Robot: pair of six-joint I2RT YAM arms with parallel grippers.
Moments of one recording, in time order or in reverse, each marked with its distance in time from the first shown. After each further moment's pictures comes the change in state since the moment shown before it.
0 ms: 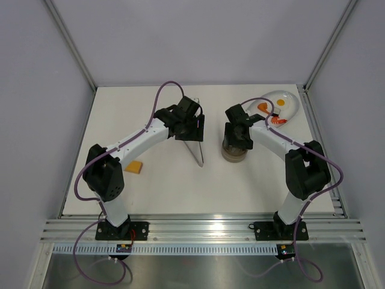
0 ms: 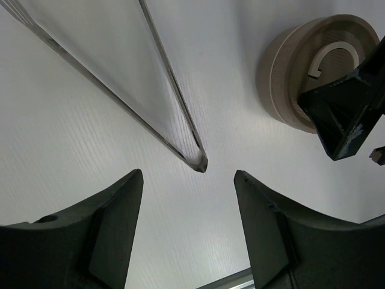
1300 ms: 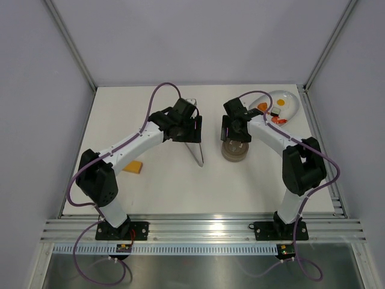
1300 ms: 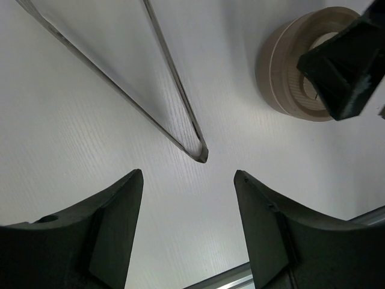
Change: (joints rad) left arm 0.002 -0.077 -0.062 0.020 0.000 -0.001; right arm -0.006 0.017 0.112 -0.021 0.030 -0.021
